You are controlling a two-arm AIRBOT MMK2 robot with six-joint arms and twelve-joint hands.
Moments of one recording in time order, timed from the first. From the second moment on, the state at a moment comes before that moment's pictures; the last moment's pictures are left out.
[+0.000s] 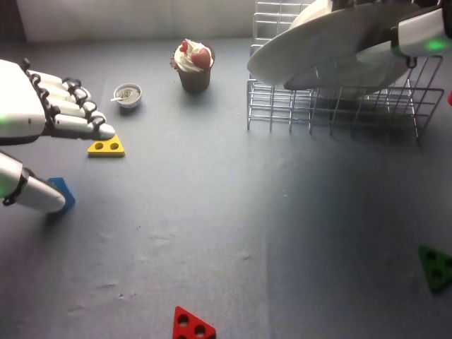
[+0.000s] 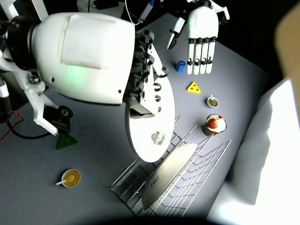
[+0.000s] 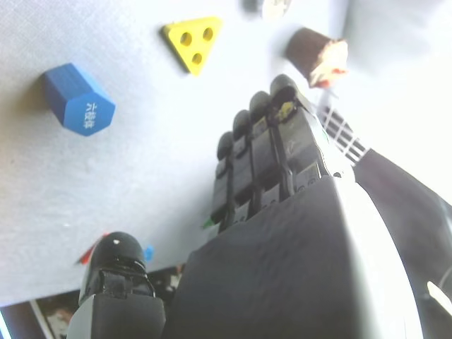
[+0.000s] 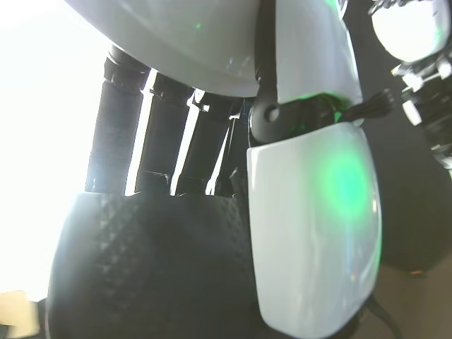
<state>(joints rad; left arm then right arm) 0.51 -0.91 1.49 1.36 -0.71 0.02 -0.09 -0.85 0.92 0.50 0.31 -1.23</state>
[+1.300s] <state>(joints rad) 0.53 -0.93 1.49 1.37 -0.70 -0.07 -0.06 -0.91 1.08 0.81 0.21 -1.24</state>
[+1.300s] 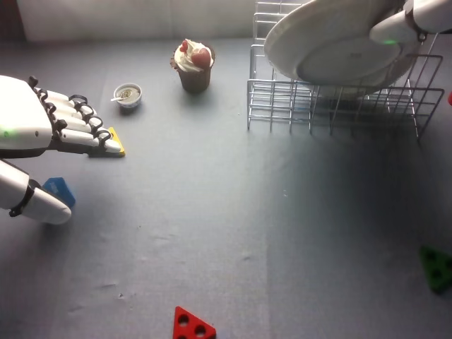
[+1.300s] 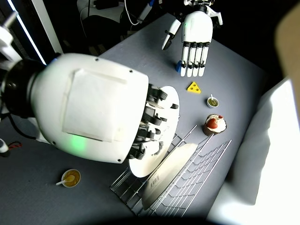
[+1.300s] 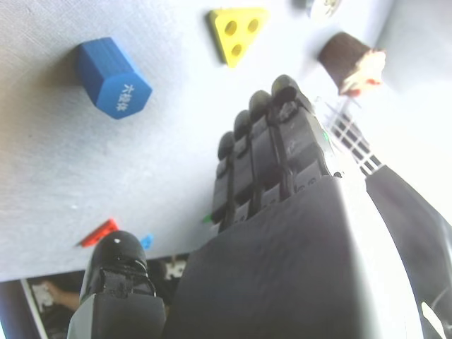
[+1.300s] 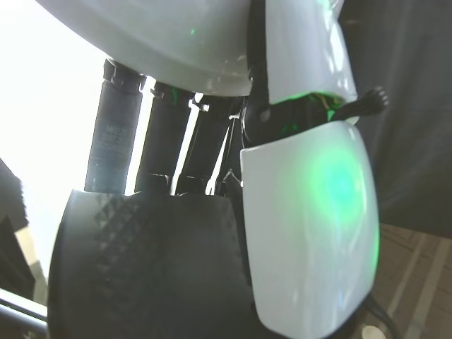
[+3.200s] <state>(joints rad) 0.52 -0.94 1.47 1.34 -0.71 -0.07 -0.09 -1.06 1.33 0.88 0.09 -1.23</state>
